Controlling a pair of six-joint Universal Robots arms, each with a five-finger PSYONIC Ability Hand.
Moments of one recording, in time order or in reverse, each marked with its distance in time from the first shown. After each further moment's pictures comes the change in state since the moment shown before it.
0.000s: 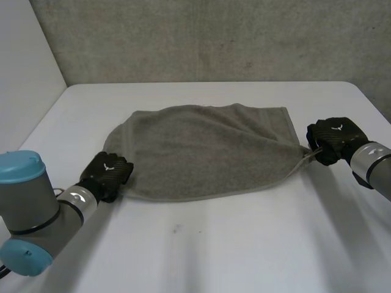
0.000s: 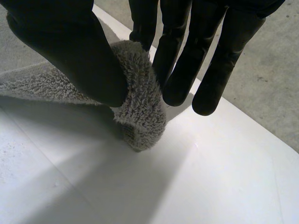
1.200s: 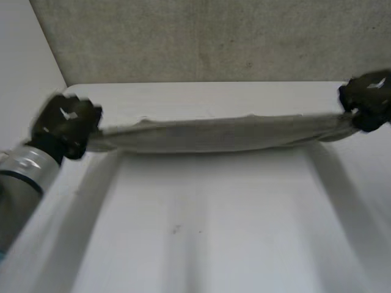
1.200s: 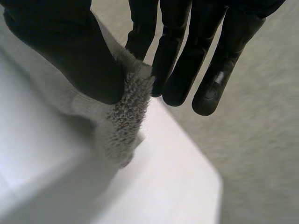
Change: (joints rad) left arm -0.008 0.508 0.012 -0.182 -0.105 -0.065; right arm -0.059 -0.307 -0.152 0.352 0.008 -0.219; left_hand 0.279 0.321 0.319 0.320 0.310; right_hand 0.000 0.001 0.000 0.001 0.000
